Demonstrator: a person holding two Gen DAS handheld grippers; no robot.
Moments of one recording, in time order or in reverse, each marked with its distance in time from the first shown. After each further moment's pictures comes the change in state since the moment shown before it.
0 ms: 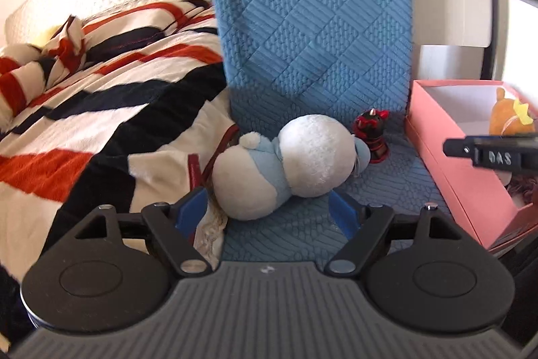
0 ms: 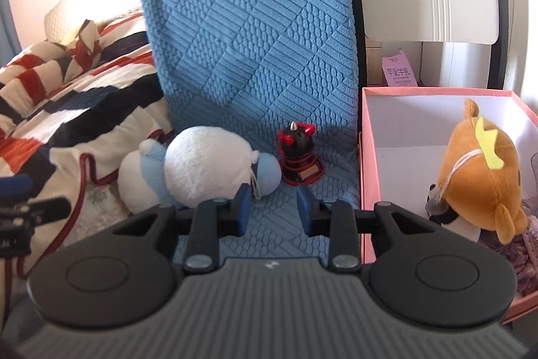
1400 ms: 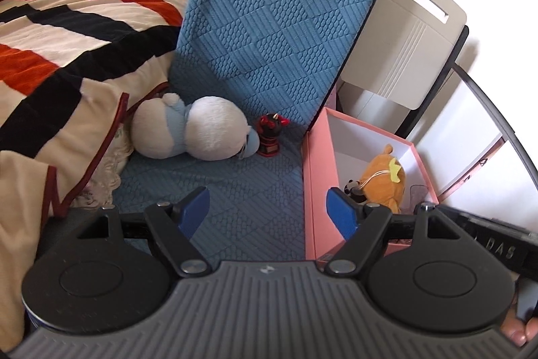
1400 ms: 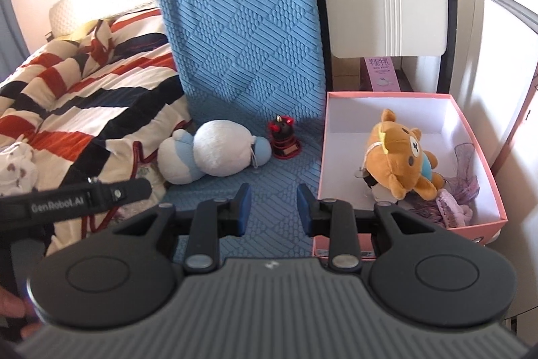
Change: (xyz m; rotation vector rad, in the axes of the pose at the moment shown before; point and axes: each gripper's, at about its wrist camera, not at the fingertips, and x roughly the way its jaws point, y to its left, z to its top) left arm -0.117 -0.048 0.018 -0.416 0.100 -0.242; right arm -0.182 -0.004 0.034 -0.008 0.089 -0.001
